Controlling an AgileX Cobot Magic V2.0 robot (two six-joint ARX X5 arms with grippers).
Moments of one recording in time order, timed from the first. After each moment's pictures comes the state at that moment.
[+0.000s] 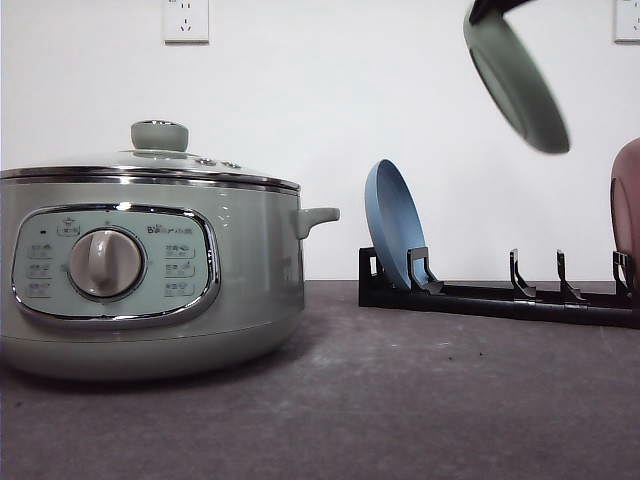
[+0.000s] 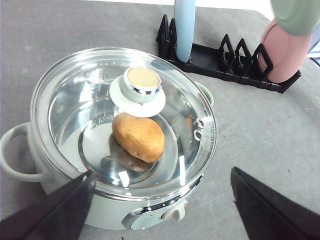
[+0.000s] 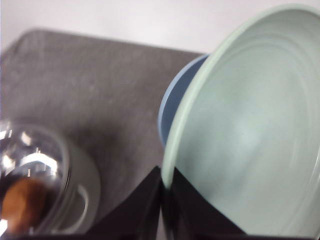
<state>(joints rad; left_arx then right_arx) -0.02 0.69 0.97 -0.83 0.53 0.00 0.25 1.46 1.65 -0.75 -0.25 0.06</state>
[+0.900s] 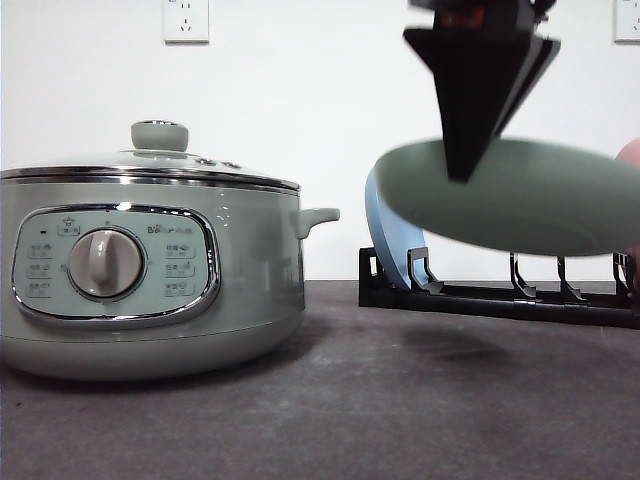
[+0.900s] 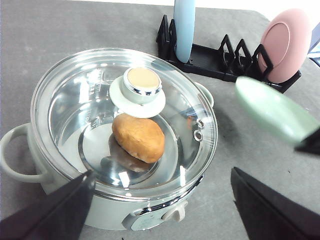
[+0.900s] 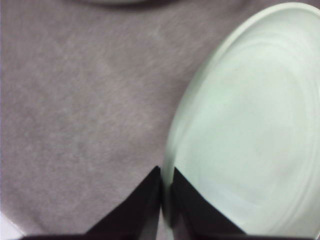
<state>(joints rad) -0.02 0.69 0.97 -0.83 0.53 0.00 0.94 1.40 1.20 -1.01 0.26 -0.03</state>
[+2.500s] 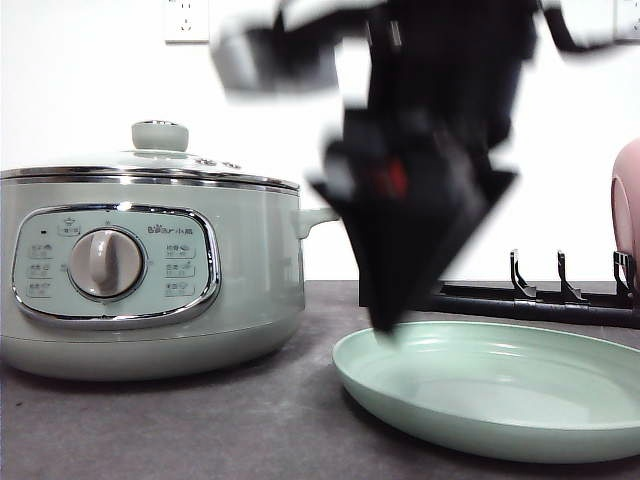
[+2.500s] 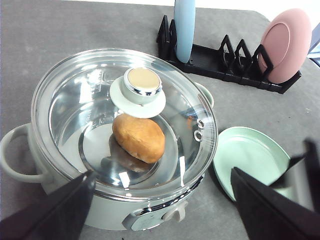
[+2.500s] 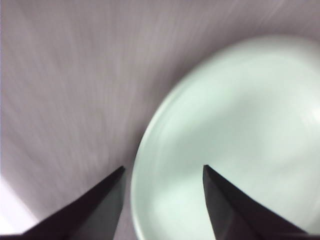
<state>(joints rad) -0.02 0.69 0.97 -0.83 0.53 0.00 1.06 1.50 1.05 -0.81 0.21 0.05</state>
